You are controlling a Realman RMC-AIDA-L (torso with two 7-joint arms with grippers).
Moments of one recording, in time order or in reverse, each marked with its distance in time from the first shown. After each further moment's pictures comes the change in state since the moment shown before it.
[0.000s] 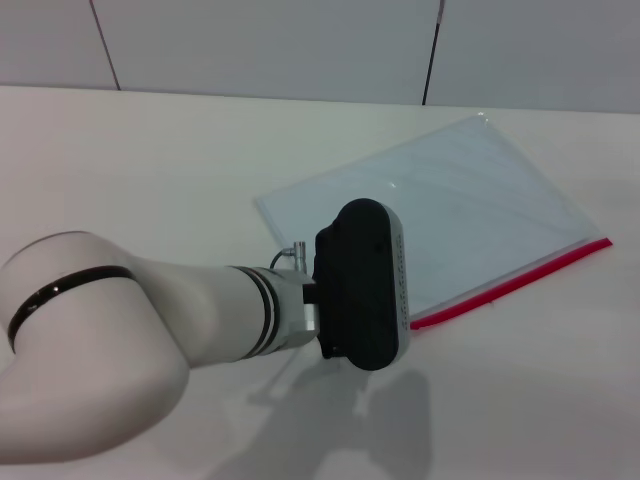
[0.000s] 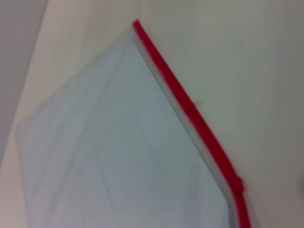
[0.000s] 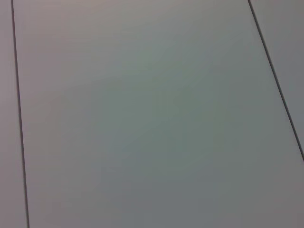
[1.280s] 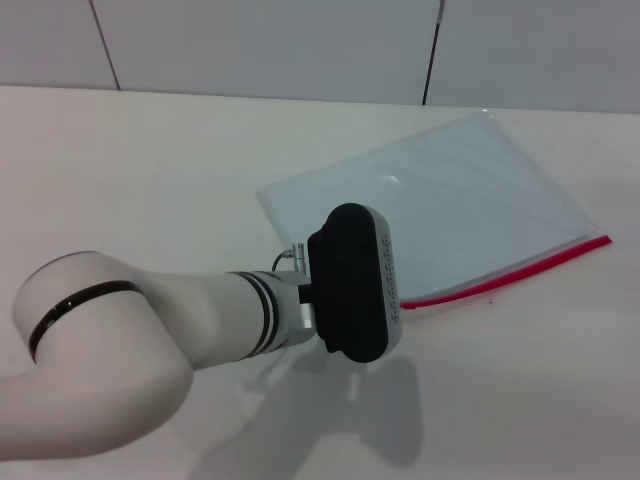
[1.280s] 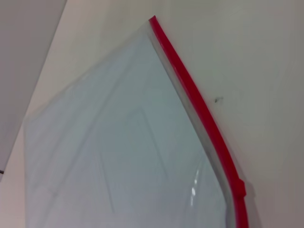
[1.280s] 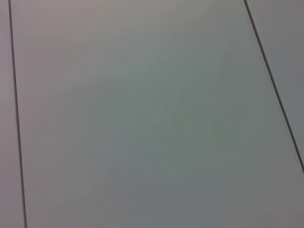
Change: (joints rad) left arm -0.027 -0.021 -0.002 -0.181 -0.036 -0.192 0.007; right arm -0.004 0.000 0.006 0.002 0.000 0.005 0.000
